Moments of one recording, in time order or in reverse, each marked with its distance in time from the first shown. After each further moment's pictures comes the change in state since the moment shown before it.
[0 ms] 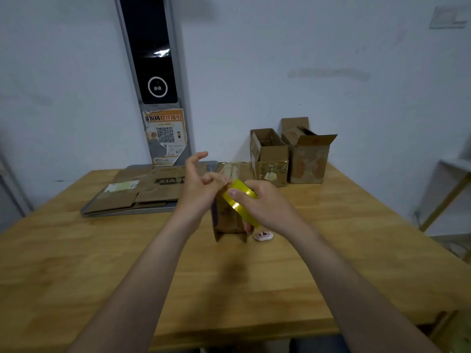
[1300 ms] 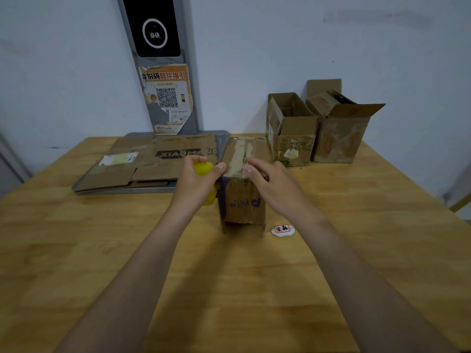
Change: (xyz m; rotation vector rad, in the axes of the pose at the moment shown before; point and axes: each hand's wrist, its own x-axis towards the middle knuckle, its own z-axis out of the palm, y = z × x) left_hand 0.076 -0.092 -0.034 0.305 0.212 -0.182; right_hand 0.095 0.105 0.022 -0.299 0.098 0.184
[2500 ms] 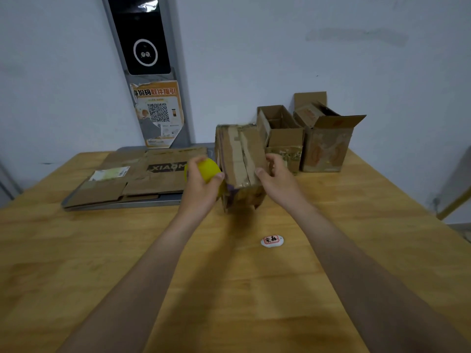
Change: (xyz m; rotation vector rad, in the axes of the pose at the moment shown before) left_hand 0.005 0.012 0.035 -0.004 -0.033 0.159; right_hand 0.033 0.025 -0.029 0.278 0.088 0.135
